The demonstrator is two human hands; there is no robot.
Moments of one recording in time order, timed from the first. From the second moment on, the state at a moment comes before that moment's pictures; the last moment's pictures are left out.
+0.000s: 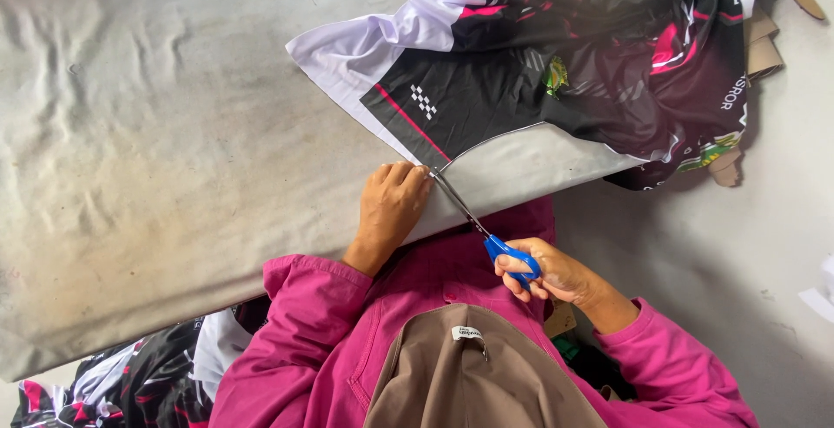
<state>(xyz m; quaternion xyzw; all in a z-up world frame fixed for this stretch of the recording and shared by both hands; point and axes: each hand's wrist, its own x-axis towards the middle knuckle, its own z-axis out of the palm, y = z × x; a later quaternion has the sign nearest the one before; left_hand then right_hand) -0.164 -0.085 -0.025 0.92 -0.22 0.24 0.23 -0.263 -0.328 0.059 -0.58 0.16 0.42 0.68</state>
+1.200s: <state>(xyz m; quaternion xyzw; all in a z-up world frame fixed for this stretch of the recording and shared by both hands) -0.175 -0.089 -0.001 0.91 -0.20 0.24 0.26 -0.226 -0.336 0.090 -0.65 0.17 0.46 0.58</state>
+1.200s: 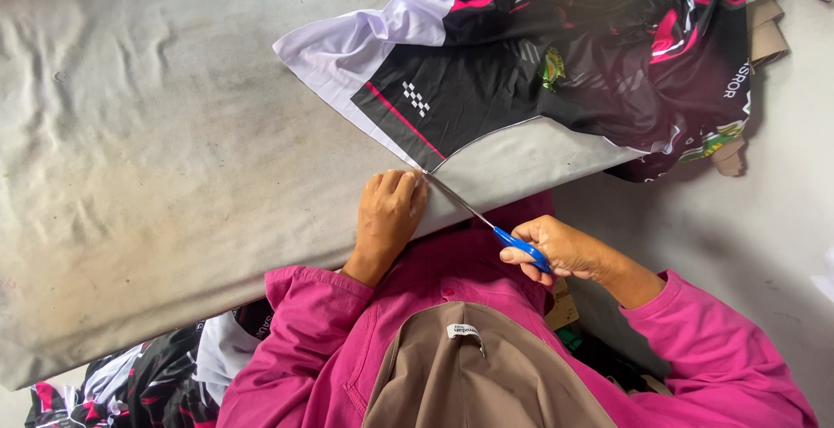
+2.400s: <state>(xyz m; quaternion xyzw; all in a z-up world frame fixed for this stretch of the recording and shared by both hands) -0.173 -0.090 0.029 0.90 -0.13 0.23 0.34 -0.232 -0.315 0.074 -0.60 0.15 0.44 0.65</state>
